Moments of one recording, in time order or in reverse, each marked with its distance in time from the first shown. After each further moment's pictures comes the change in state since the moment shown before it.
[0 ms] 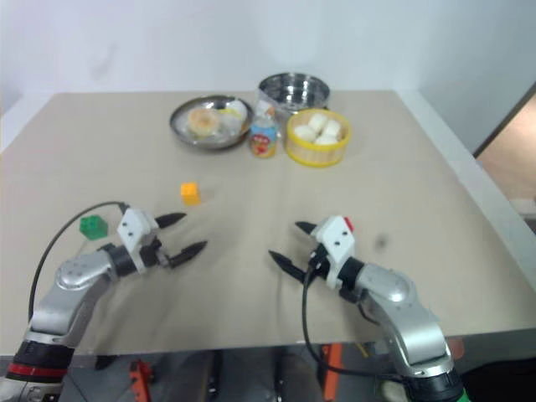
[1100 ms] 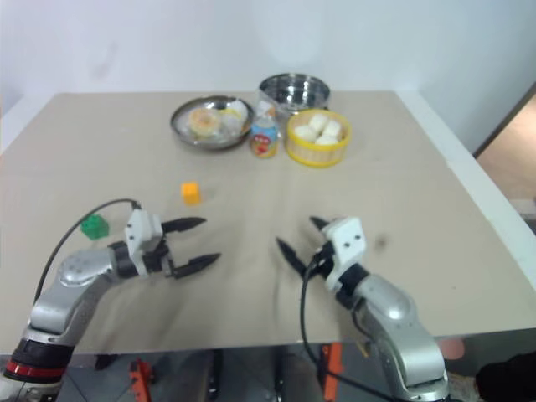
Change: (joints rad) left arm -0.037 0.037 -0.070 -0.103 -0.110 0.049 -0.222; right arm 0.033 0.174 -0.132 -0.112 -0.020 0.055 -0.326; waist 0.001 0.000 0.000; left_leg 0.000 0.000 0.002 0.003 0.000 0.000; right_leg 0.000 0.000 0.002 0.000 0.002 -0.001
